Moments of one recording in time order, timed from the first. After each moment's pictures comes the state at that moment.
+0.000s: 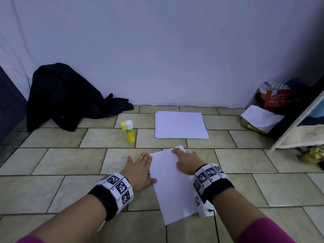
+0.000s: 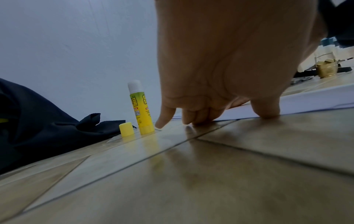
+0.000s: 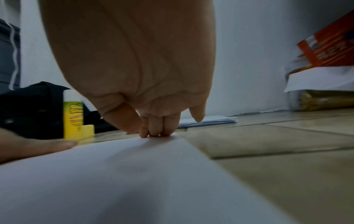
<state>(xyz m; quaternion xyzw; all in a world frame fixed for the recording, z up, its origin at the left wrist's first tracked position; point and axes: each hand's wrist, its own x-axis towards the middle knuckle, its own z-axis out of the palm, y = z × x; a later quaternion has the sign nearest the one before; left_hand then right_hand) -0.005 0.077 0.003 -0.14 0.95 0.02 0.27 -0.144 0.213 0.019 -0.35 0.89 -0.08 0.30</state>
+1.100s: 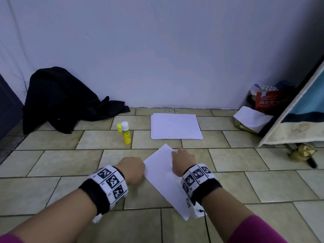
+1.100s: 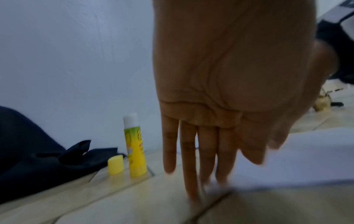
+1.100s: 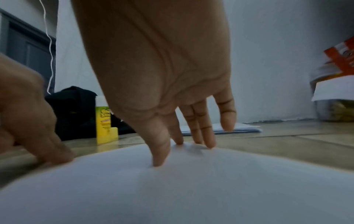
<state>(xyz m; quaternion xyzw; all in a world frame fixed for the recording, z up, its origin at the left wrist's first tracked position) -0.009 0.083 0.041 -0.10 0.95 -0.06 0.30 -0.127 0.209 0.022 -0.36 0.92 0.08 0.16</state>
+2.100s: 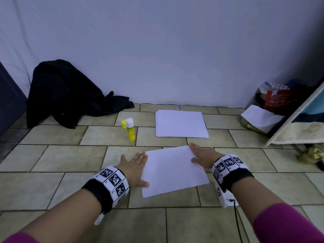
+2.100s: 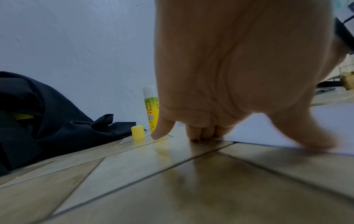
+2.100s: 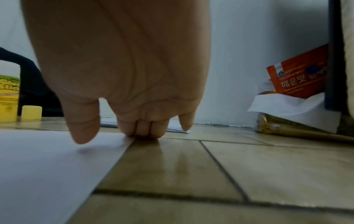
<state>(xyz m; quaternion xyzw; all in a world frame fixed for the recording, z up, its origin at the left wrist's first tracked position) 0.000 0.058 0.003 -0.14 0.93 0.02 0.35 -0.194 0.247 0.020 -0.38 0.87 0.09 0.30</state>
